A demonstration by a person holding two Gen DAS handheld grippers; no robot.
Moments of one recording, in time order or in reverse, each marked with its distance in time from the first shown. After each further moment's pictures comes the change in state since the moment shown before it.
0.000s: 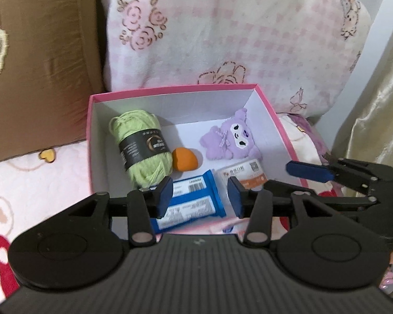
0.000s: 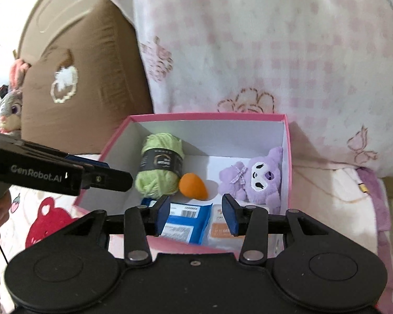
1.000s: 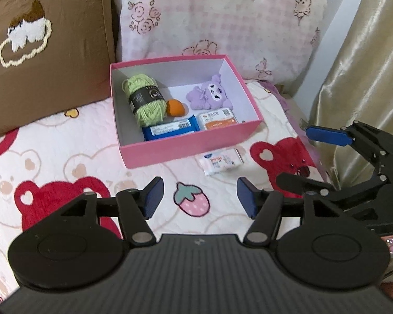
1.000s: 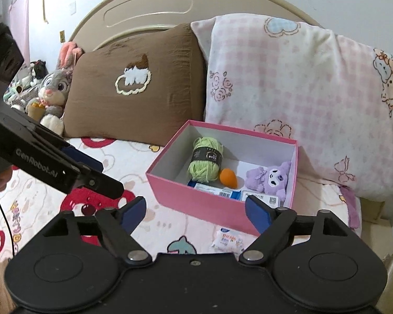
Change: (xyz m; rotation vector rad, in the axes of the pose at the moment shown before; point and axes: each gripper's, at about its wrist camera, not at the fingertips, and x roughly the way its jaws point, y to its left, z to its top) left arm -0.132 -0.021 -0.081 0.045 0.065 -0.039; right arm -0.126 0.092 -0.060 -0.191 -0.064 -0.020
